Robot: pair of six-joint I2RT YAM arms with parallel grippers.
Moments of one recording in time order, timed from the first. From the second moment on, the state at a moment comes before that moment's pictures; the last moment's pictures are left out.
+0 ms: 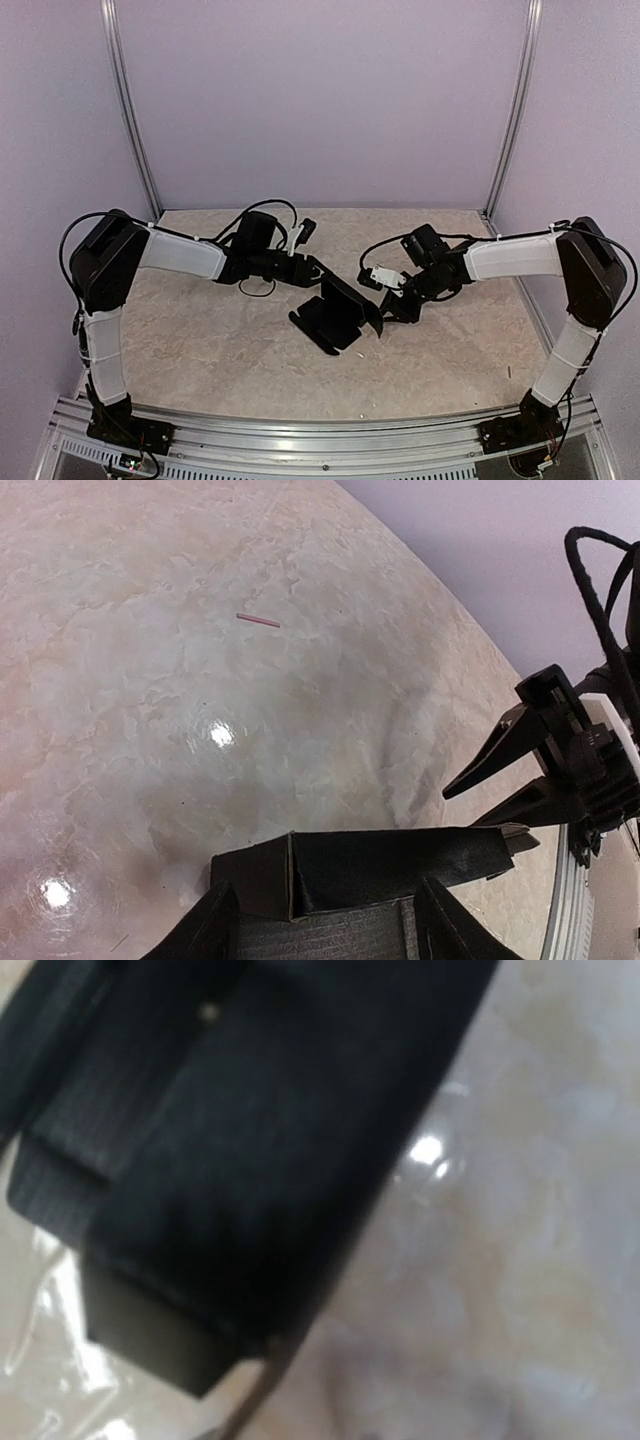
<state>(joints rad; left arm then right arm) -0.64 2.02 1.24 0.24 0.54 -0.30 0.61 1.74 1.03 -0.35 -0.34 -0.56</state>
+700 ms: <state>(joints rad) -0.71 1.88 1.05 0.24 0.21 0.04 0.60 1.51 1.00 -0.43 -0.36 -0.59</state>
